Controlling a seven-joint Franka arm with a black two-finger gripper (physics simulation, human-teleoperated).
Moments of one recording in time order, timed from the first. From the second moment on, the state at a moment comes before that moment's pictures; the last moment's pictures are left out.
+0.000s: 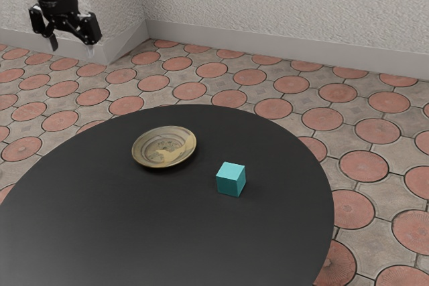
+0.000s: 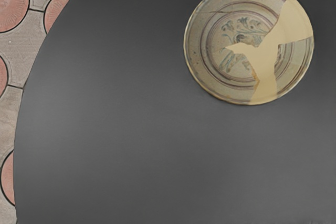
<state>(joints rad) -0.08 -0.07 0.21 -1.56 0.17 1.59 -0.10</state>
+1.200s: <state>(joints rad) -0.21 0.46 -0.03 -1.65 -0.05 2.06 -0.26</state>
